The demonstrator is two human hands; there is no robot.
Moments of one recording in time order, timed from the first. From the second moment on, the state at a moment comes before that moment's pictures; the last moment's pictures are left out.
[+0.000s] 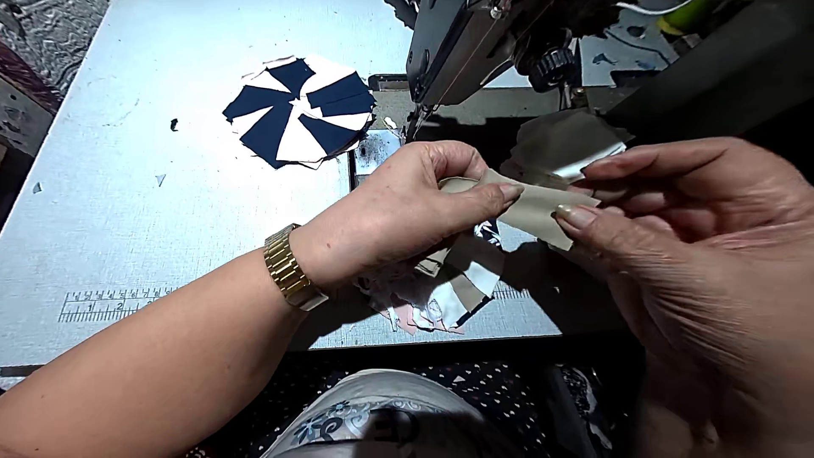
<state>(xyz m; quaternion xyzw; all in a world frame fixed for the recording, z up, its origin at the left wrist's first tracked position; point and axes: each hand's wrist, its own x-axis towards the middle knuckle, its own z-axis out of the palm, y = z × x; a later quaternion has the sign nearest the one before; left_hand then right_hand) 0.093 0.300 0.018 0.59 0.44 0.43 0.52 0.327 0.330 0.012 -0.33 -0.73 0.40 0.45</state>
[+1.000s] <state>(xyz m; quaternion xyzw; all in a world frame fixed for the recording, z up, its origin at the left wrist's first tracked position) 0.092 0.295 0.012 0.78 0.60 0.13 0.12 0.316 0.312 -0.024 -0.33 -0.89 0.13 0.29</state>
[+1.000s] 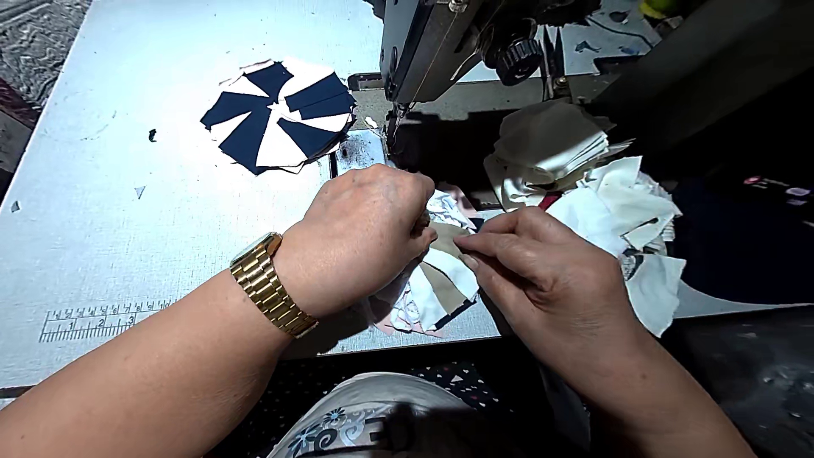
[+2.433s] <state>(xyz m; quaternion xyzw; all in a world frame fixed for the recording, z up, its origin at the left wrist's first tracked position) 0.096 0.305 0.031 0.15 0.45 0.53 0.70 0.432 0.294 -0.009 -0.45 -0.87 0.03 0.22</state>
